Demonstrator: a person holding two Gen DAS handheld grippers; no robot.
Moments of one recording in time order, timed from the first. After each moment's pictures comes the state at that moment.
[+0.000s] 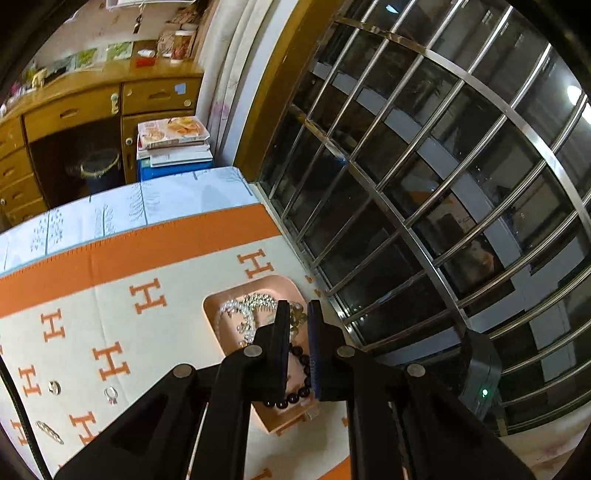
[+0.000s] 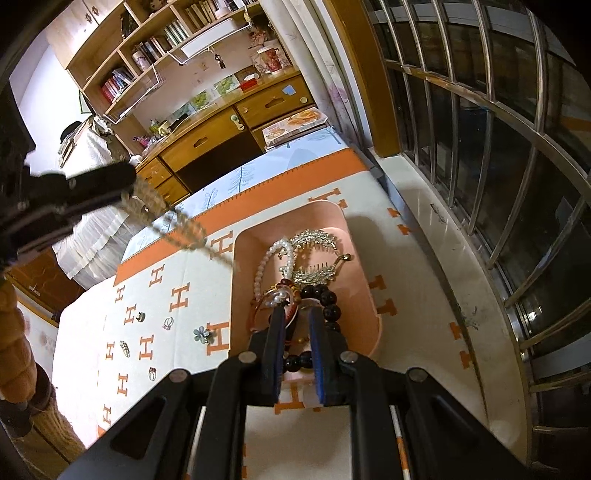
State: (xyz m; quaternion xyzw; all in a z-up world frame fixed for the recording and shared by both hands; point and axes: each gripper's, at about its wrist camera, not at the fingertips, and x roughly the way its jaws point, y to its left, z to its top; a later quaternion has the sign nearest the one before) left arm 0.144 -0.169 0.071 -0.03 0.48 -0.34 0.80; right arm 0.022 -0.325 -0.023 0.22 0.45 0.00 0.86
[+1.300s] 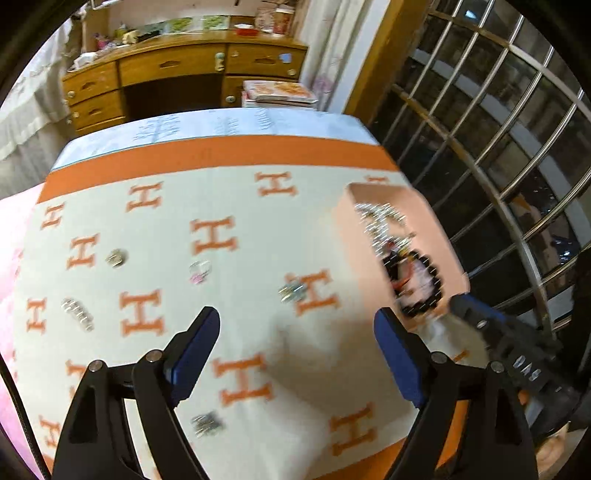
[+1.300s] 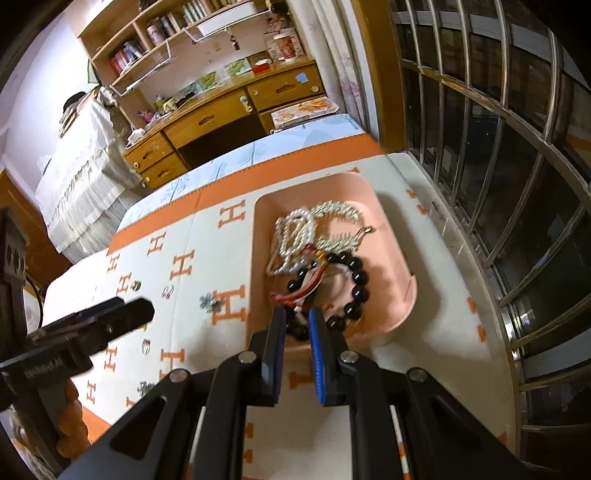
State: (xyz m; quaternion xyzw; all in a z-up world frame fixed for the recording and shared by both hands) left arm 0.067 -0.055 -0.027 -0.02 0.52 -0.17 0.84; right arm 0.005 -0.278 -0.028 0.16 0.47 0.01 0.87
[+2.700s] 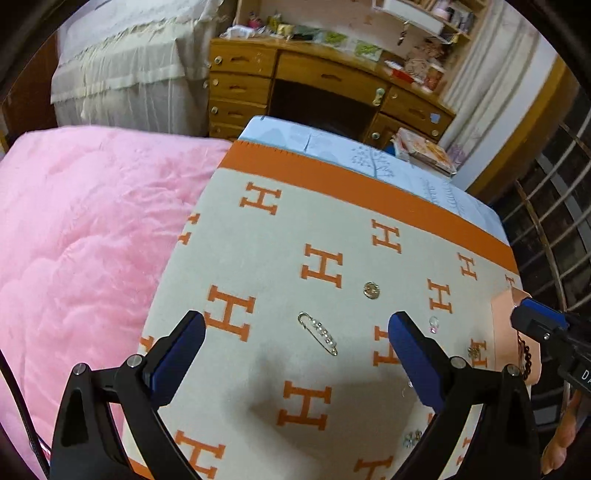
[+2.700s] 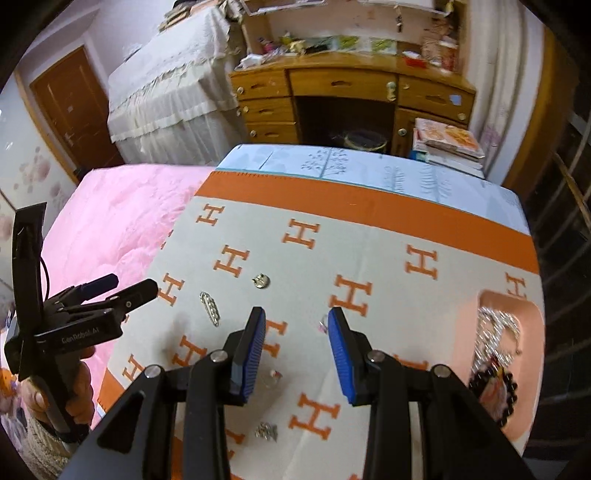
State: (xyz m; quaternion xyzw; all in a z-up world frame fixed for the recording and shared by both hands) left arm 0.099 0.177 -0.032 -0.13 0.50 0.02 0.86; right arm 0.116 -0.067 0.019 -0.01 0.52 0.18 0.83
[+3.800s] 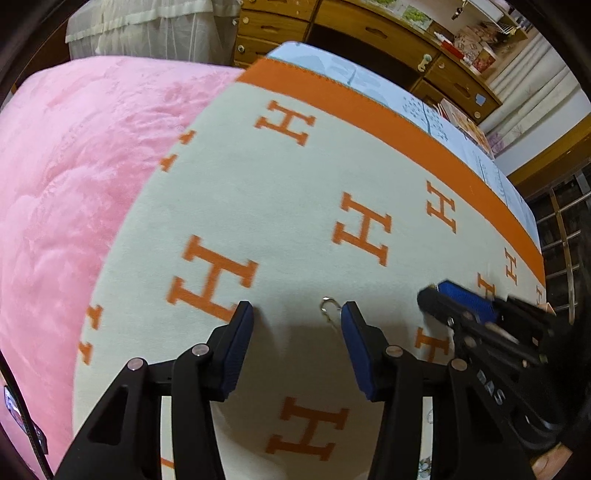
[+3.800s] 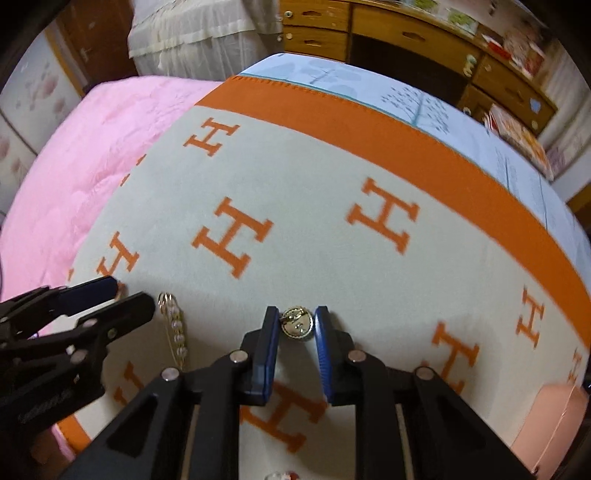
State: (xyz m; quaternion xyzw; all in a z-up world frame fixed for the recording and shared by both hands) left arm 0.131 0.184 -0.111 -0.19 0.58 0.05 0.79; right arm 0.171 0.013 -0.099 -0.09 0.59 0.22 0.77
